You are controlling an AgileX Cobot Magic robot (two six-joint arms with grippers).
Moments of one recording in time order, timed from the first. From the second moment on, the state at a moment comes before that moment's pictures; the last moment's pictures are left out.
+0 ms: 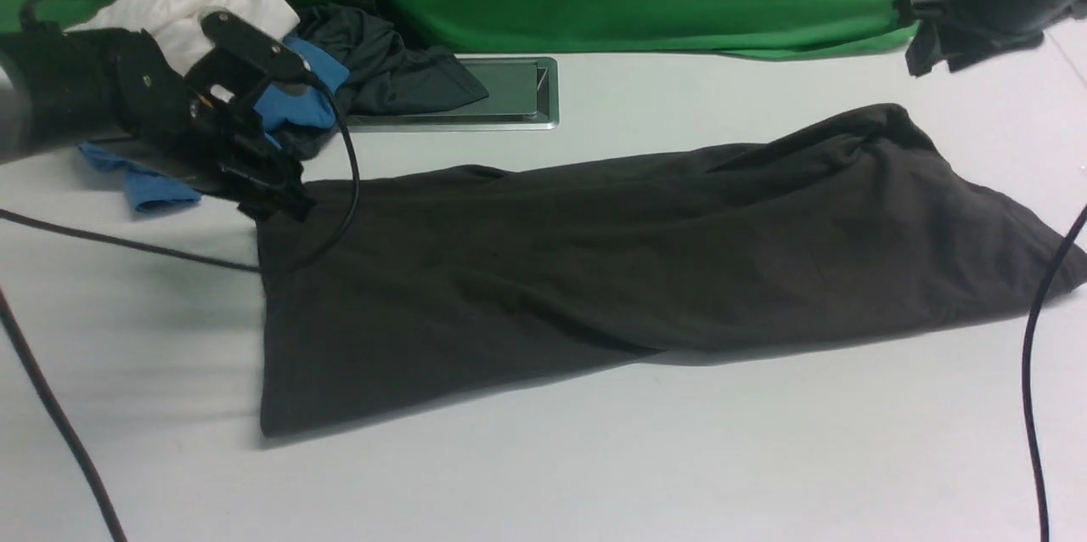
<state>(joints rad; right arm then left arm) 0.02 2.00 -1.85 0.16 1.07 -0.18 0.01 1.86 -1.23 -0.10 0.41 0.61</state>
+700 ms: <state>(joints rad) 0.27 2.20 -1.70 0.20 0.67 -0.36 -0.29 1.66 -1.22 -0.16 0.70 0.55</state>
